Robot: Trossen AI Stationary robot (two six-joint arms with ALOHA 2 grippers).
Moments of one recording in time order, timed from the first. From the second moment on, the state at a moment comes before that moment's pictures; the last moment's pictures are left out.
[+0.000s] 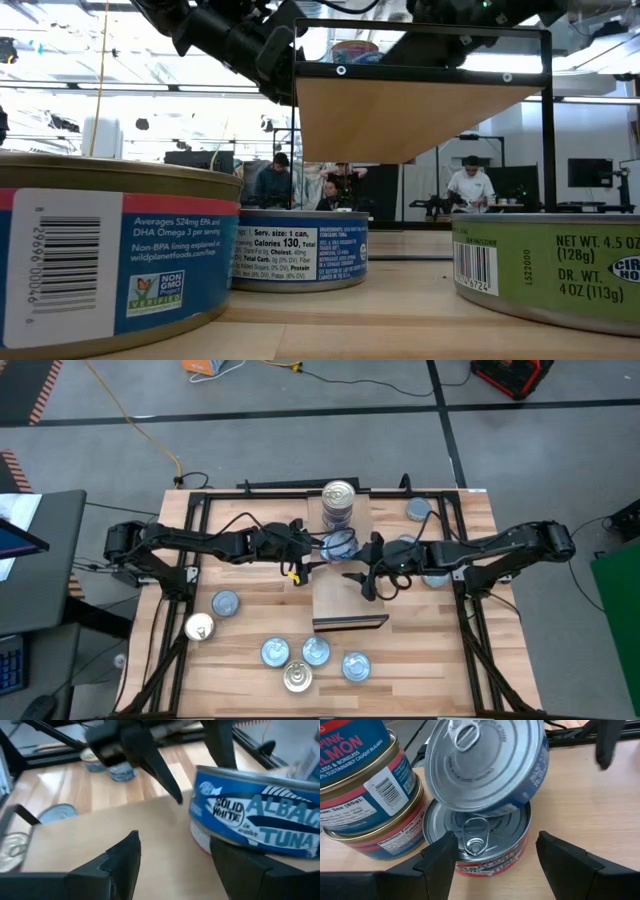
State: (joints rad) left arm 0.13 1.49 0.96 0.15 -0.08 0.17; right arm 0.05 1.26 0.82 -0.01 0.21 0.17
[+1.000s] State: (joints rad) left arm 0.04 1.49 0.96 0.19 -0.32 0.27; right arm 0.05 1.26 0.86 -0.05 0.21 0.12
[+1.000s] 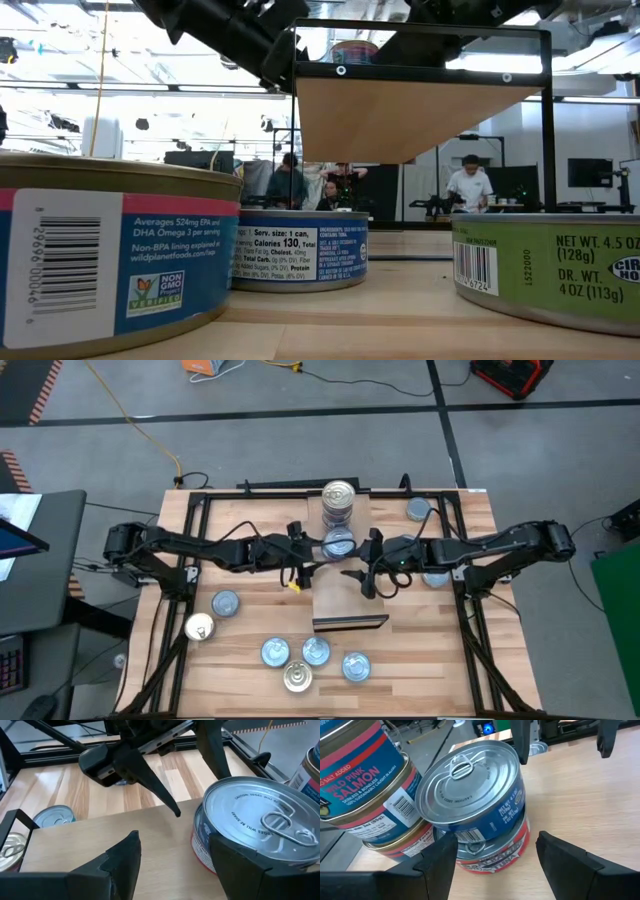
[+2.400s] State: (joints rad) left arm -0.05 1.30 0.96 -0.04 -0.29 0.06; right arm -0.15 1.14 0.94 -0.92 0.55 0.37
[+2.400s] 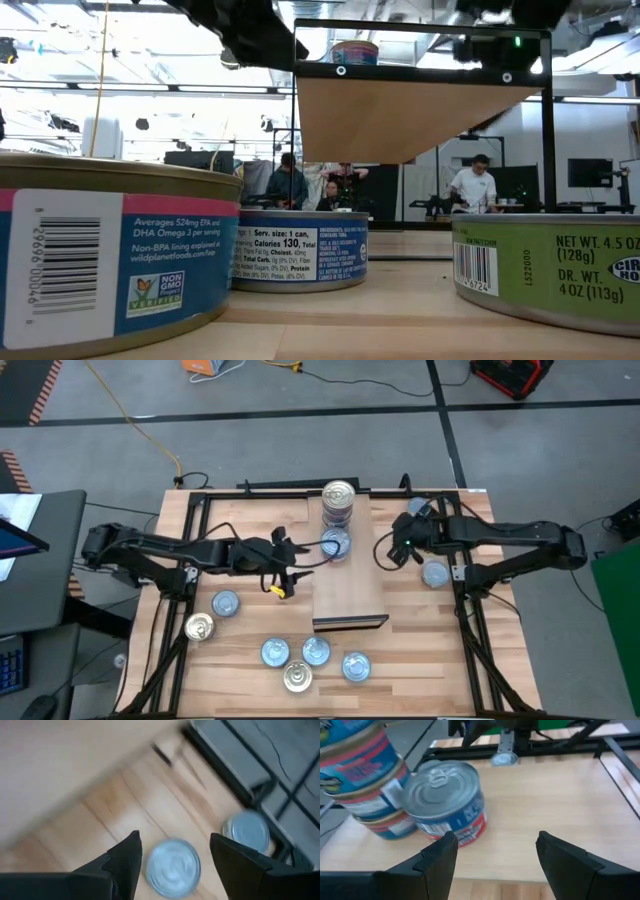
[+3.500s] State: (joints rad) left arm -0.23 1.21 0.65 0.28 -0.42 0.02; right arm -0.27 1.34 0.68 -0.75 0.49 0.62
